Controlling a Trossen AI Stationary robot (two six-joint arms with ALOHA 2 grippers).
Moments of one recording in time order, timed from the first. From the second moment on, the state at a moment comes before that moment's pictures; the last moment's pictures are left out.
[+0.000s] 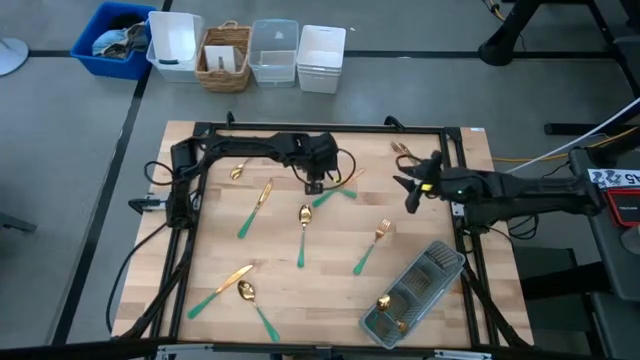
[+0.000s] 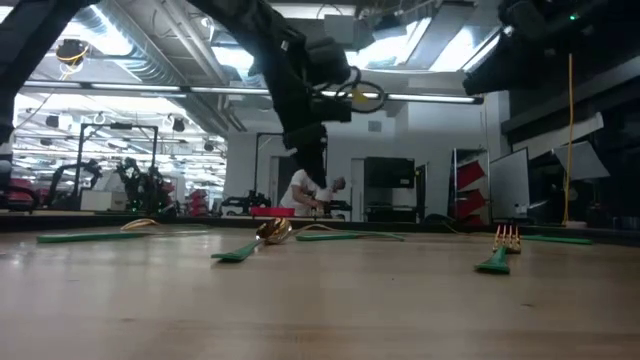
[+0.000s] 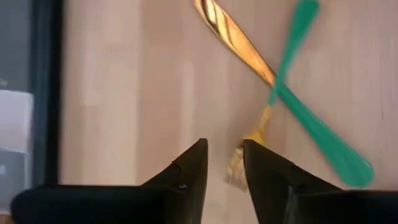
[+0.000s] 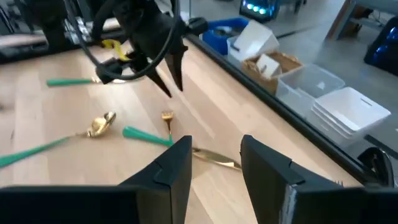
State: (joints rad) left arm 0.31 1.97 1.51 -0.65 -0.14 0.37; right arm 0.00 0.72 0.62 -0.37 0.48 0.22
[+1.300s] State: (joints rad) left arm 0.29 2.14 1.51 -0.59 -0.22 0.65; right arm 0.00 0.85 0.69 -0.37 0.43 0.17
